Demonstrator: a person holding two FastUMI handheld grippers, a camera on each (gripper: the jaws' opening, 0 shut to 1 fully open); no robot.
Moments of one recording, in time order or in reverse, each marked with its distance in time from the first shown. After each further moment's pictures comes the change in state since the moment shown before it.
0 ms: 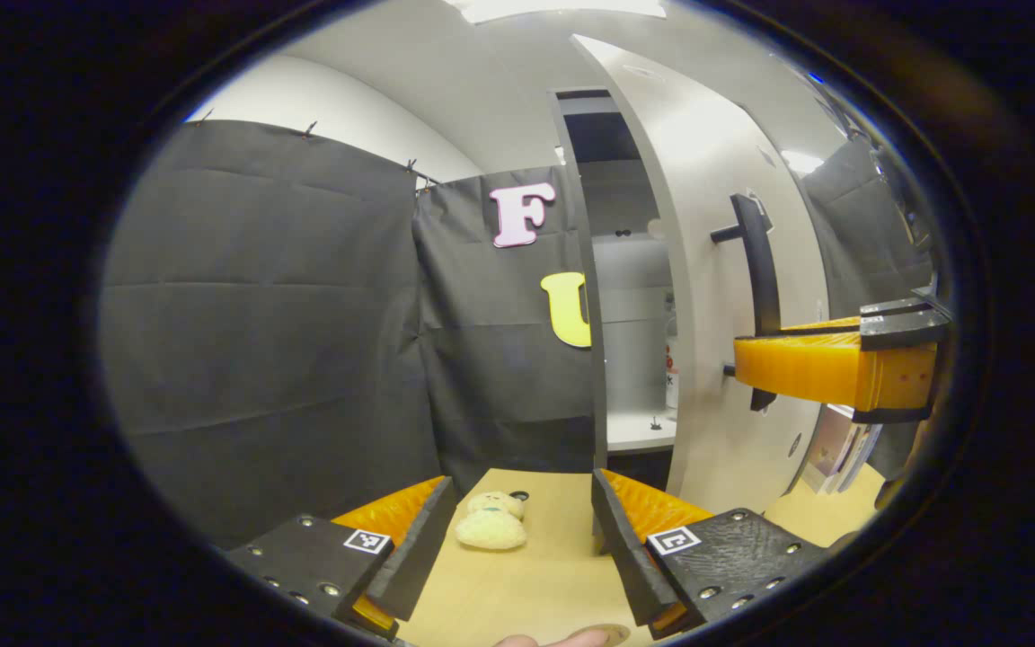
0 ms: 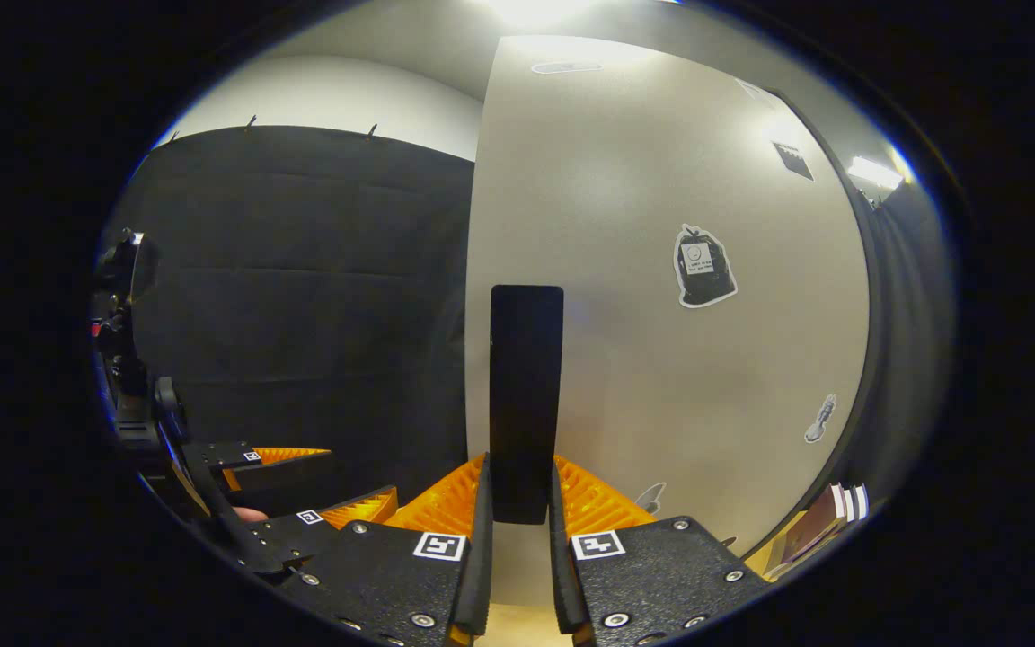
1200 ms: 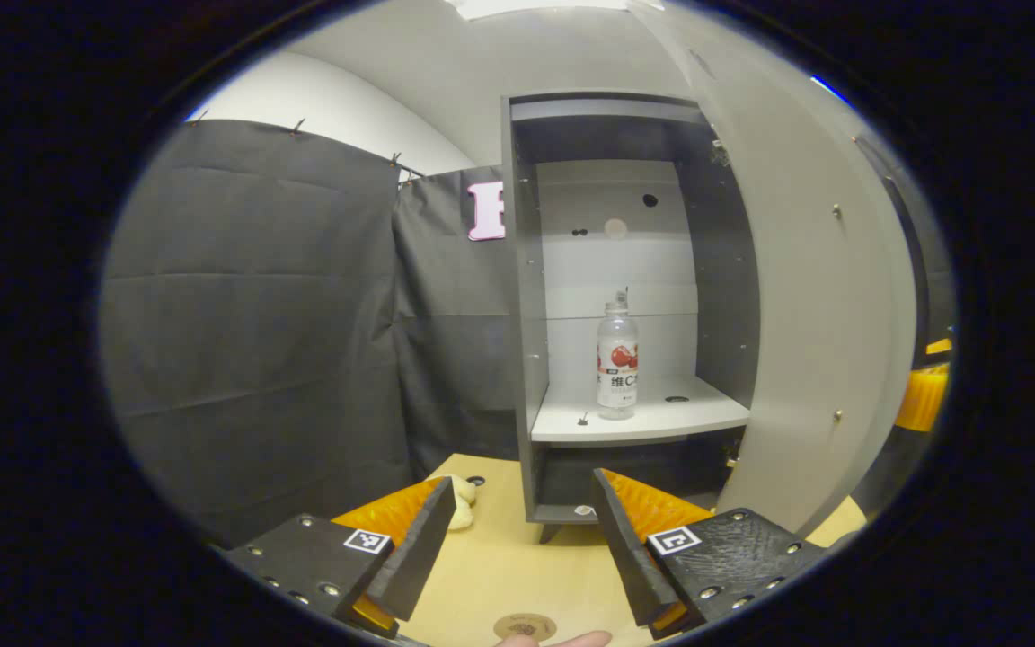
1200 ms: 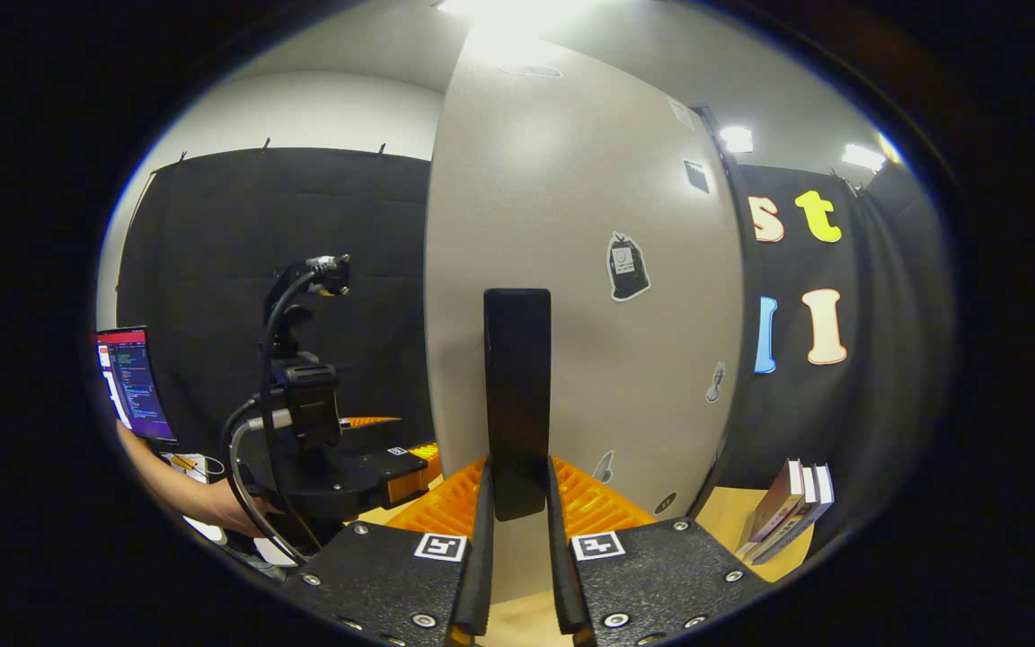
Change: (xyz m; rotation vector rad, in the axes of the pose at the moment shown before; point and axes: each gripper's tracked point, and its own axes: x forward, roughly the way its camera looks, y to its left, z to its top) left arm 0.000 -0.039 0.002 -0.037 0.038 -0.067; right arm -0.061 -0.032 -0.004 0.016 0.006 0.016
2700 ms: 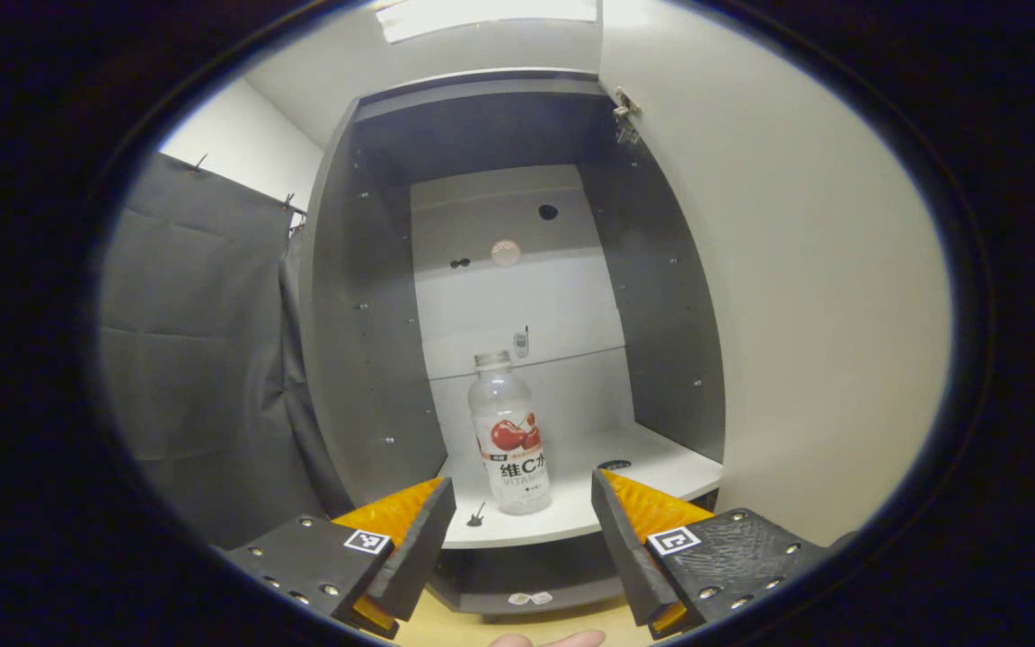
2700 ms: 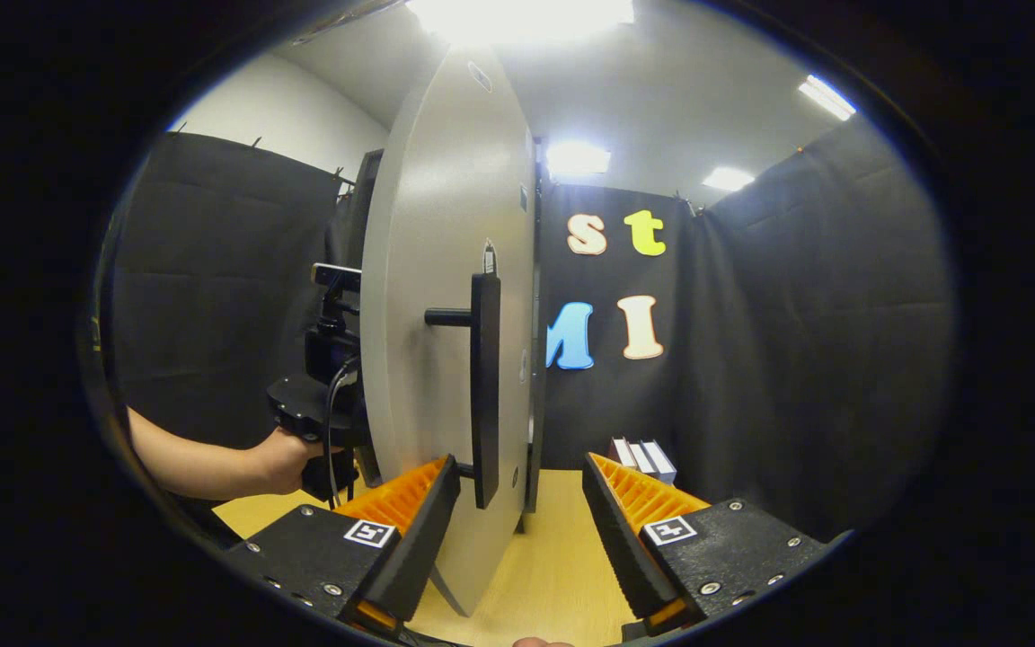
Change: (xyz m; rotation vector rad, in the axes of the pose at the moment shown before) left arm 0.170 -0.131 0.041 0.127 -0.192 -0.242; right arm -0.067 -0.031 -0.012 0.042 -0.034 -0.607
